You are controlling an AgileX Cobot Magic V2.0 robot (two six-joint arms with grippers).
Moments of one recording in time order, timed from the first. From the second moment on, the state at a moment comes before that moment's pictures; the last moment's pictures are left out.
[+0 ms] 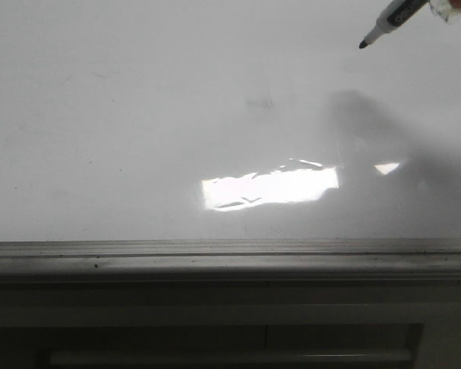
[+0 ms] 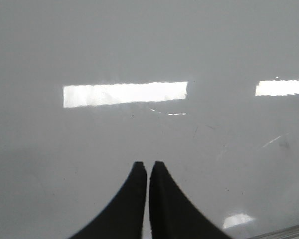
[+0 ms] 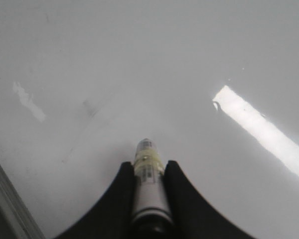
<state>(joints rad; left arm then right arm) -0.65 0.16 -0.42 0.49 0.57 -0.71 0.65 0.78 -0.74 -0.17 0.46 -0.32</state>
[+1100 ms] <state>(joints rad) -0.65 0.16 -0.42 0.49 0.57 -0.71 0.72 0.91 -0.74 -0.18 0.52 -0.30</state>
